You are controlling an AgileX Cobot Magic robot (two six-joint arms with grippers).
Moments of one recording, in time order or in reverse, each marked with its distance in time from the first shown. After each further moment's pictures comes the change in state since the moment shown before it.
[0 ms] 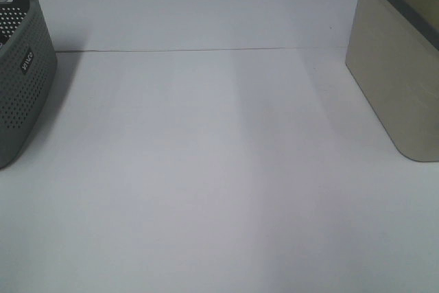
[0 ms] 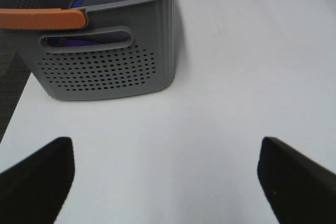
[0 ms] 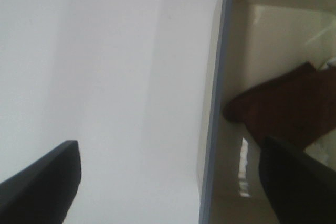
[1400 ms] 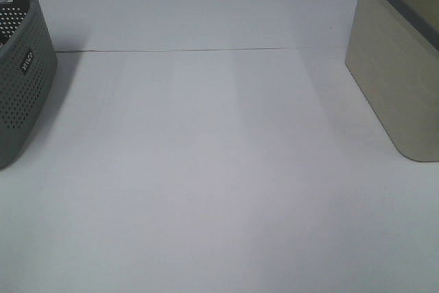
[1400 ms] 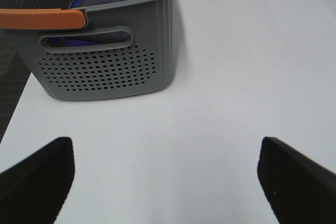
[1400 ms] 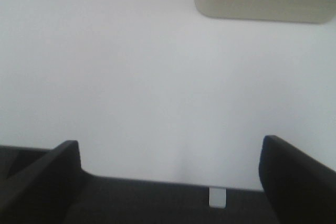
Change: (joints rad) left arm 0.000 0.000 0.000 0.000 0.000 0.000; right arm 0.000 -1.626 1.332 -0.038 -0.079 0.043
